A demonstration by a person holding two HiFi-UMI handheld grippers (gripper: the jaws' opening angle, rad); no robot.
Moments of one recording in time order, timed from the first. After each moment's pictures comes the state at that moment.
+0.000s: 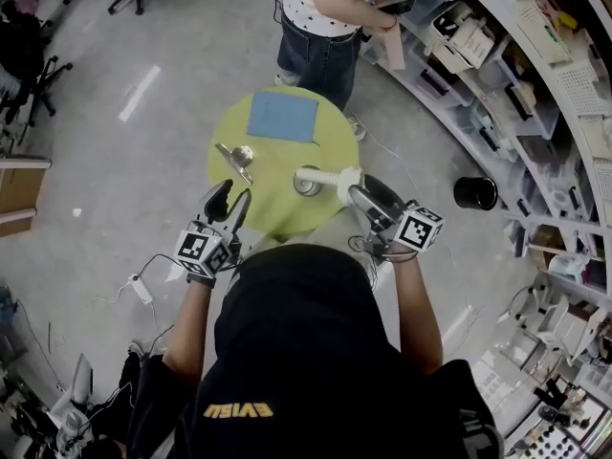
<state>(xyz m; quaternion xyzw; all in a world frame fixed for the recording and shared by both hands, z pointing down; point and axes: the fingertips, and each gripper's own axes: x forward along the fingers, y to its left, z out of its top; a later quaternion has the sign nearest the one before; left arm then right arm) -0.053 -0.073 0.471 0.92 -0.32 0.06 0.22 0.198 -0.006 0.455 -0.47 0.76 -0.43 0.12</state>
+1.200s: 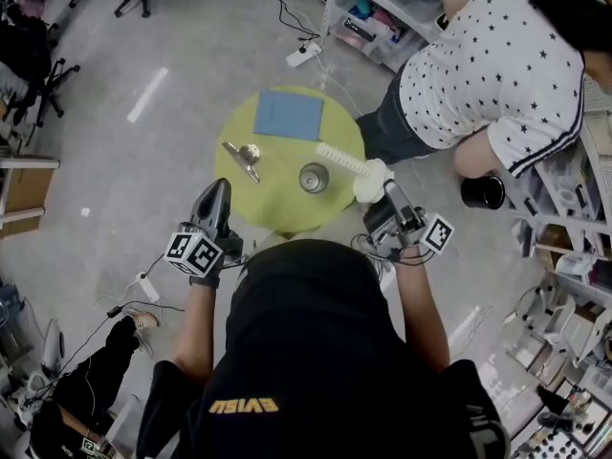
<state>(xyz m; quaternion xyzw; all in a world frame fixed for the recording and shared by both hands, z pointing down) -0.092 -0.086 0.438 0.87 -0.38 -0.04 0.30 0.220 0.008 0.402 -0.35 0.65 -0.50 0.44</state>
